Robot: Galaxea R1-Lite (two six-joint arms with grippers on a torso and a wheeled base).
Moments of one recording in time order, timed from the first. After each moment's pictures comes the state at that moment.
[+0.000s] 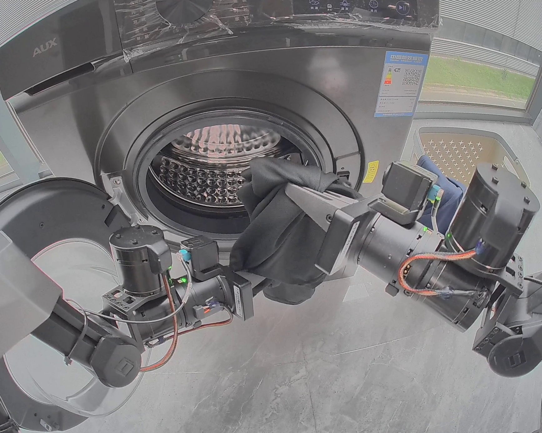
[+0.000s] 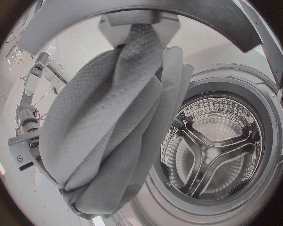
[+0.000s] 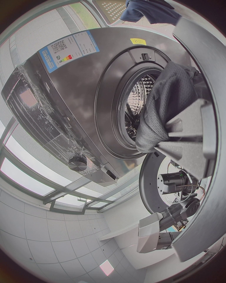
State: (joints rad) left arm -0.52 1.95 -0.75 -1.05 -0.36 -0.04; right arm 0.86 1.78 -0.78 -1.26 -0.09 0.24
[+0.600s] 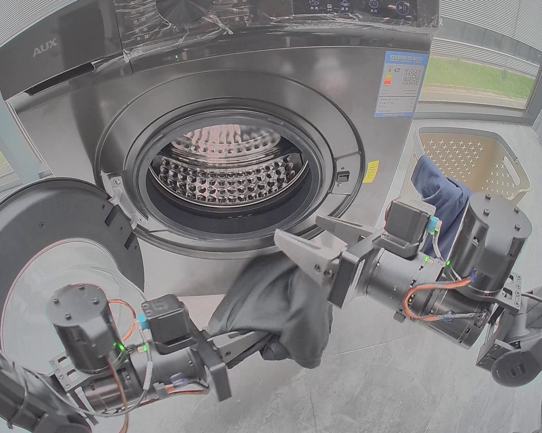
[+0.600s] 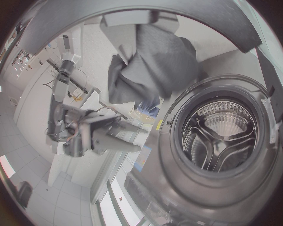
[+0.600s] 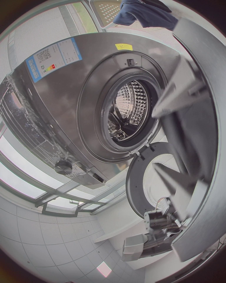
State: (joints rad) left arm -0.64 1.69 -0.35 -1.21 -0.37 -0.04; right arm 0.84 1.79 -0.68 -1.25 -0.07 0.24
